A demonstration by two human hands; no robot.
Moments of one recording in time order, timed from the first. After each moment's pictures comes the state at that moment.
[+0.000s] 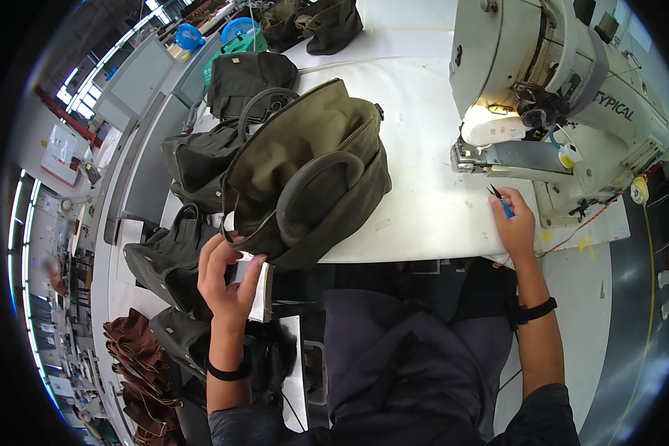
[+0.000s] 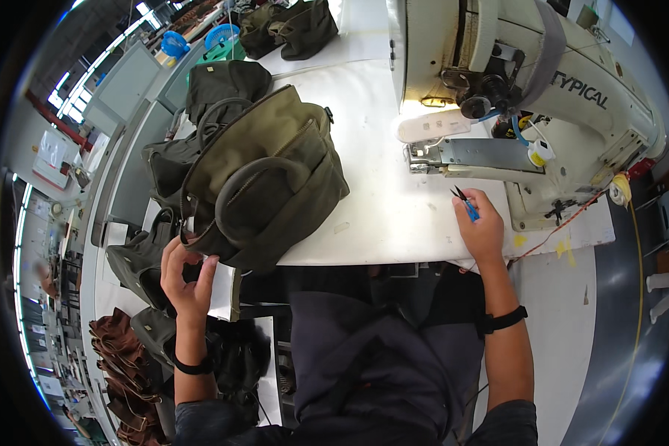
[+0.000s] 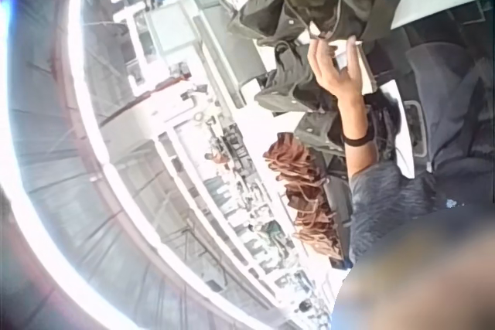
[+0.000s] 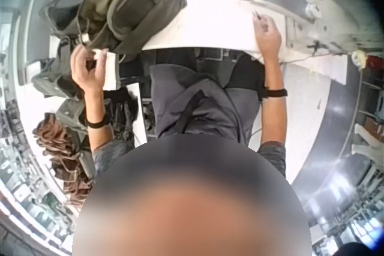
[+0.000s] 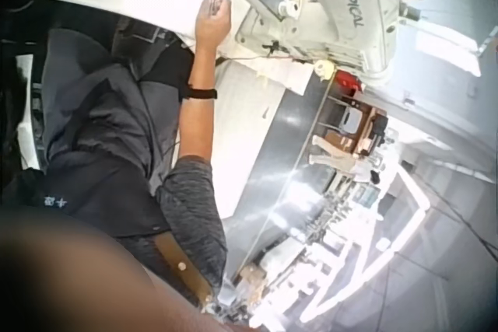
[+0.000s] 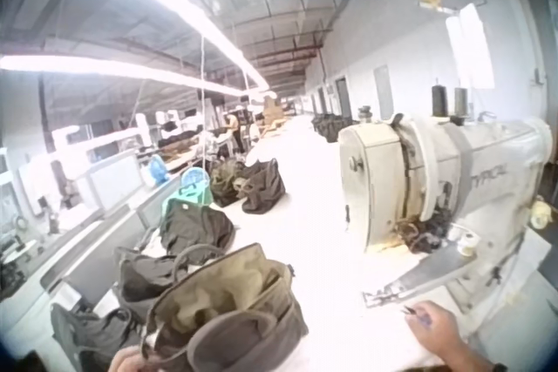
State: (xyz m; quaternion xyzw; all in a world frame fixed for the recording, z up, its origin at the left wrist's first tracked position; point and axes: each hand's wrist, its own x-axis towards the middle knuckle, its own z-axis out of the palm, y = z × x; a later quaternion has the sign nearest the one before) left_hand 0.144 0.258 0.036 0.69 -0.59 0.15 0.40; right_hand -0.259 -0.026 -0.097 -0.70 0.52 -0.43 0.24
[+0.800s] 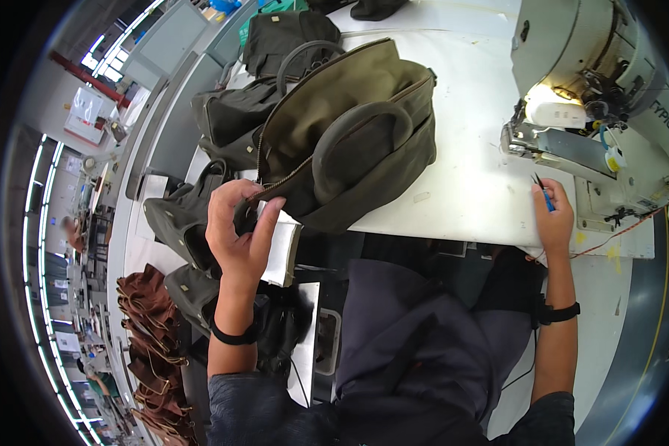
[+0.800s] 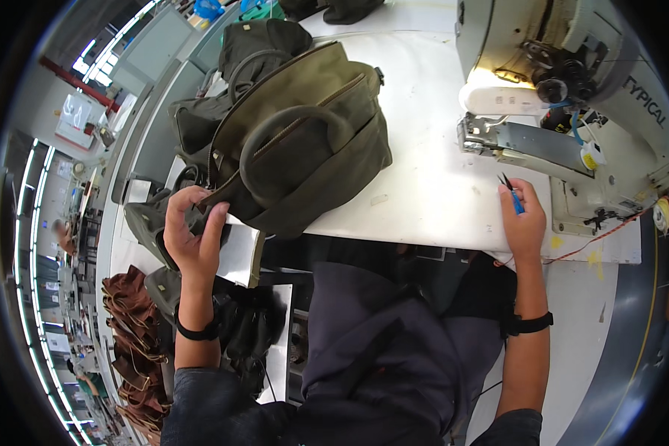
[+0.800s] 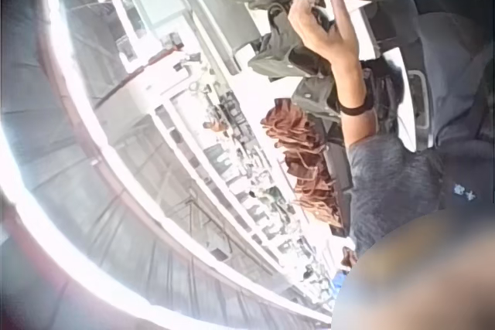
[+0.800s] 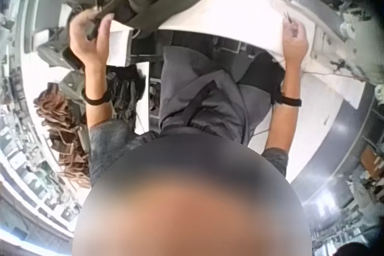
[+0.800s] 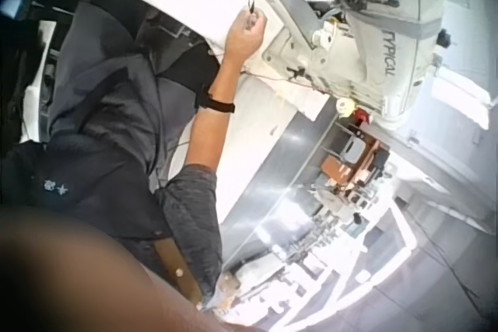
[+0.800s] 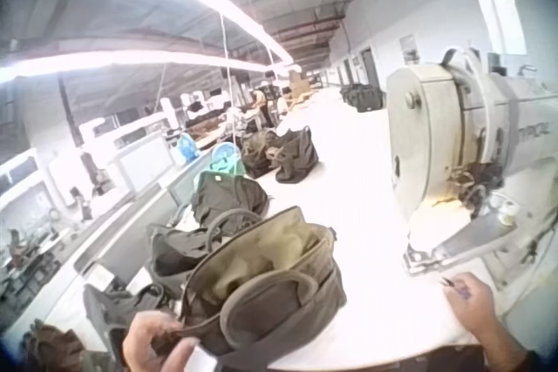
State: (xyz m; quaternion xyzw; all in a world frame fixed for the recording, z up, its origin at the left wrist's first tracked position) left_hand 0.145 0.243 0.056 0.65 -0.58 0.19 0.44; right_hand -0.263 -0.030 -0.103 -0.71 0.51 -0.42 0.25
